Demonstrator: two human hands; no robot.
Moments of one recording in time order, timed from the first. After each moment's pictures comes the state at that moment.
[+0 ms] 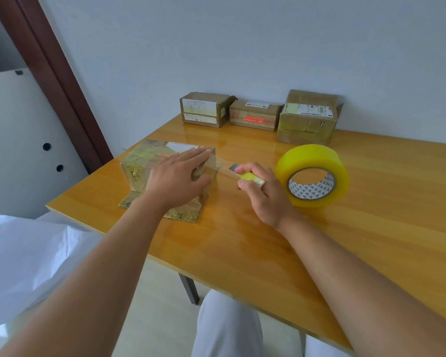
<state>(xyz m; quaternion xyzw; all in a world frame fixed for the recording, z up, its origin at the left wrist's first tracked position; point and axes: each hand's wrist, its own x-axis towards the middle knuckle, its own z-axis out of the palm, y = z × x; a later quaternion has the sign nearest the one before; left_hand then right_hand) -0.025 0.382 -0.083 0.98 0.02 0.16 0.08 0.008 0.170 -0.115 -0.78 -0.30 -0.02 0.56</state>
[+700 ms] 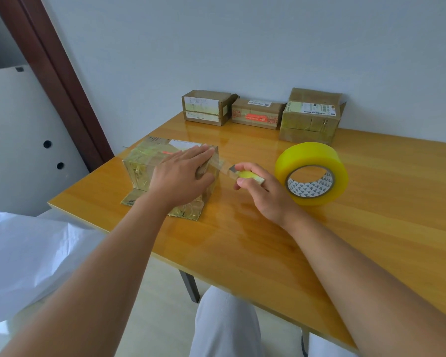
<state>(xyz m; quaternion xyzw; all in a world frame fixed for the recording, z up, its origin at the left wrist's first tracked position) -0.026 0.379 -0.082 0.99 0.02 0.15 0.07 0.012 0.172 -0.115 -0.78 -0.28 0.08 0.56</state>
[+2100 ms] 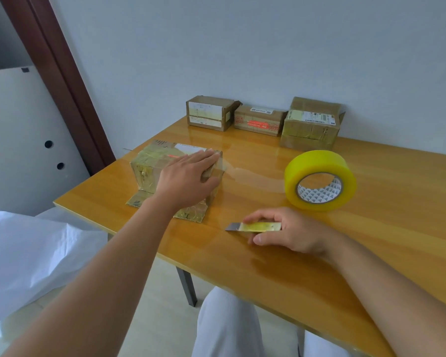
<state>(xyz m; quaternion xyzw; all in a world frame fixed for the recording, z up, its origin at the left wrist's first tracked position) -0.028 0.378 -0.080 0.99 0.02 0.15 0.08 -0.022 0.122 -0.101 -0.80 -0.31 0.28 0.42</state>
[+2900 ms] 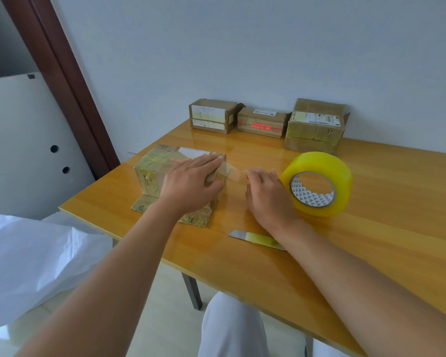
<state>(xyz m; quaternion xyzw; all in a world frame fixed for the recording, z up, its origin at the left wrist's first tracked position) -0.027 0.379 -0.082 0.98 0.01 0.15 0.08 0.022 0.194 -0.131 -0.90 -0.29 -0.26 0.19</state>
